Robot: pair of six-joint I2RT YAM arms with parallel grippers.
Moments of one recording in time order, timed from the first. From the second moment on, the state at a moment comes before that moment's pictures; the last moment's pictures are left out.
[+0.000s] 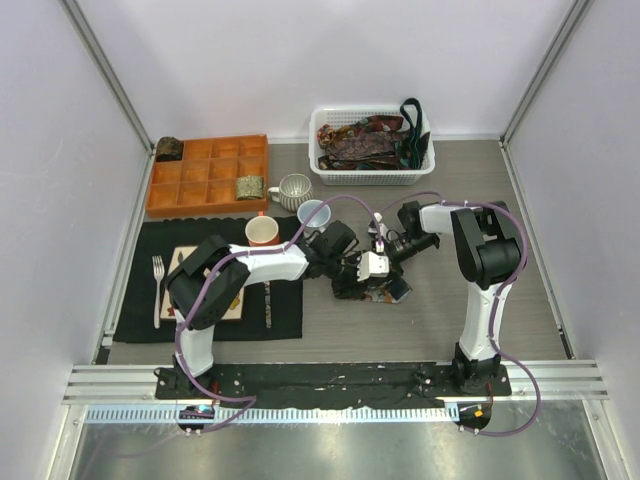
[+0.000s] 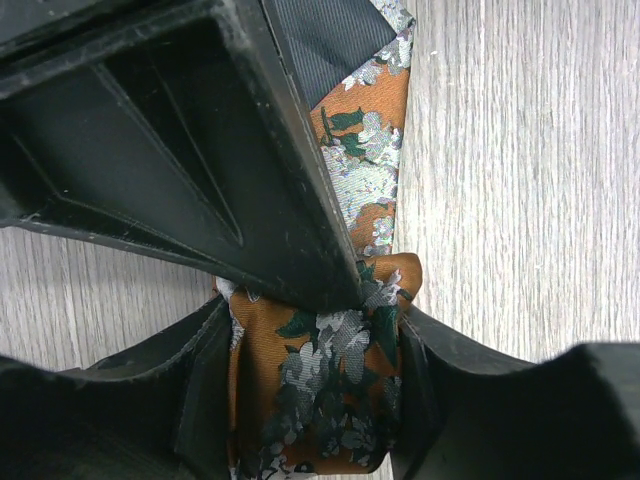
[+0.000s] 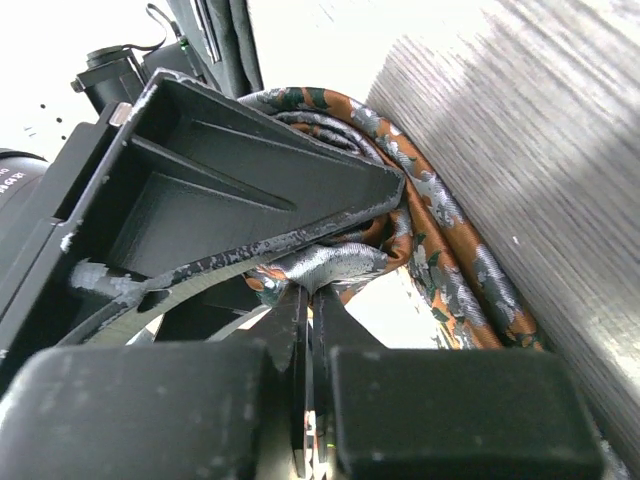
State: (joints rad) left arm -0.87 1.91 1.13 -0.12 0.50 0.55; right arm 0.24 2.03 1.14 -0.82 -1.08 -0.05
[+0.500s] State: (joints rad) left arm -0.86 1.91 1.13 -0.10 0.50 0.54; right arm 0.20 2.05 1.14 -0.88 -0.98 -0.08
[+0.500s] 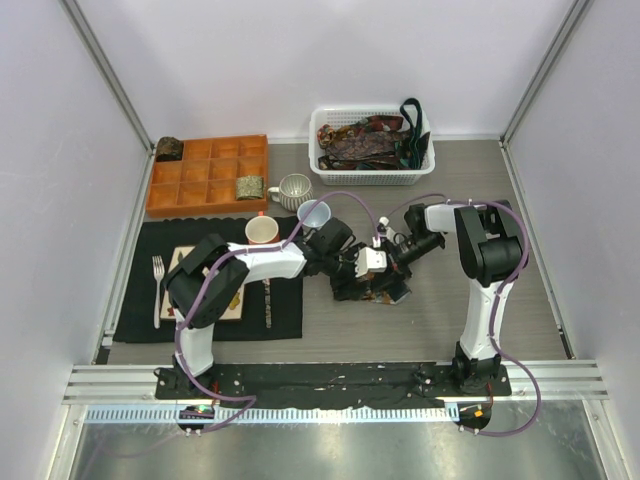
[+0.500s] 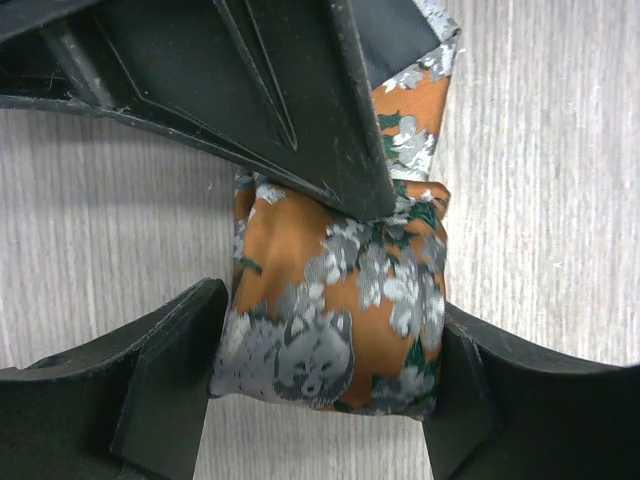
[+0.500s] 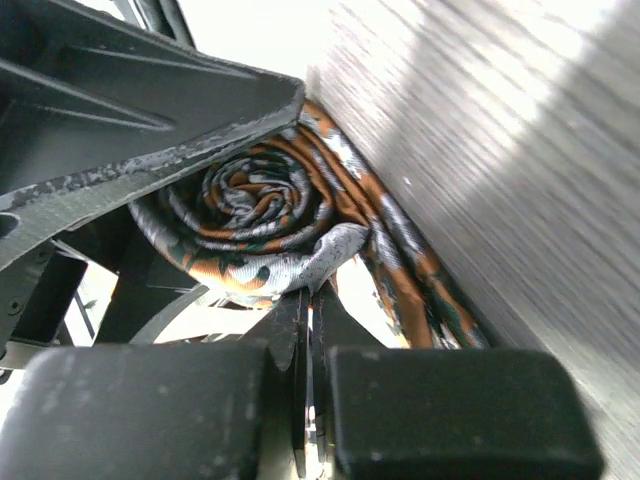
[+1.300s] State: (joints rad) left arm -0.87 1.91 1.13 -0.09 0.50 0.49; right arm 0.17 2.02 1.20 -0.97 -0.96 -0.19
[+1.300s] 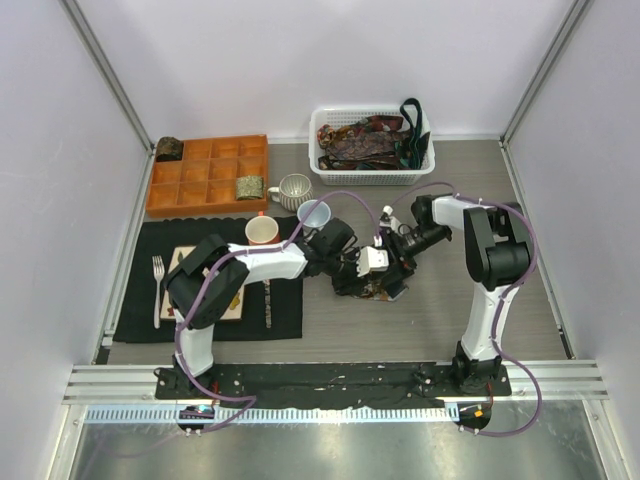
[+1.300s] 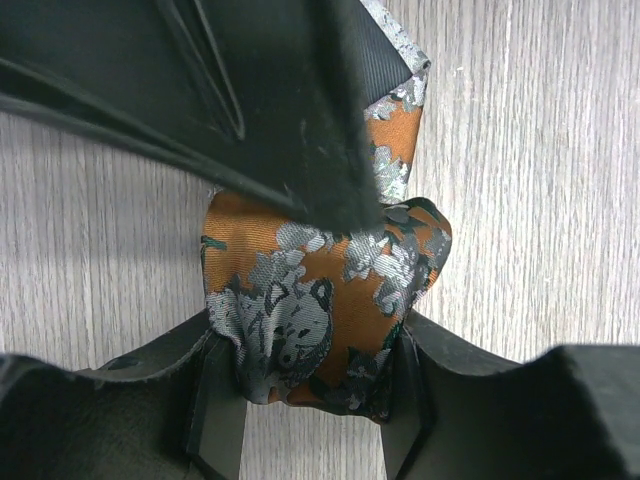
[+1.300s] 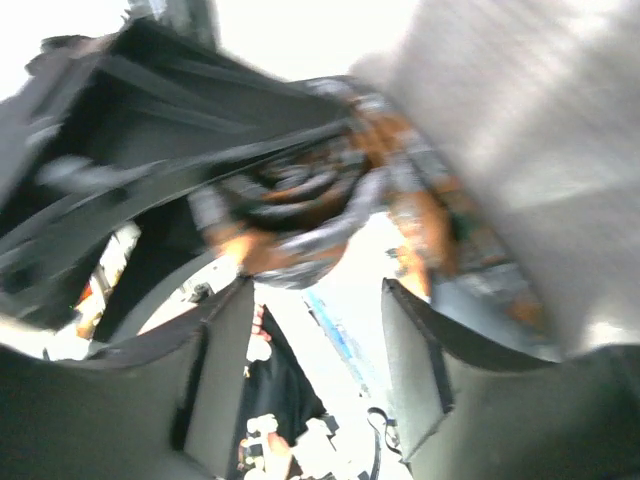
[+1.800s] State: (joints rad) left arm -0.89 1.92 1.16 -0.13 0.45 0.48; right arm 0.20 1.98 1.20 -0.97 -0.99 -0.20
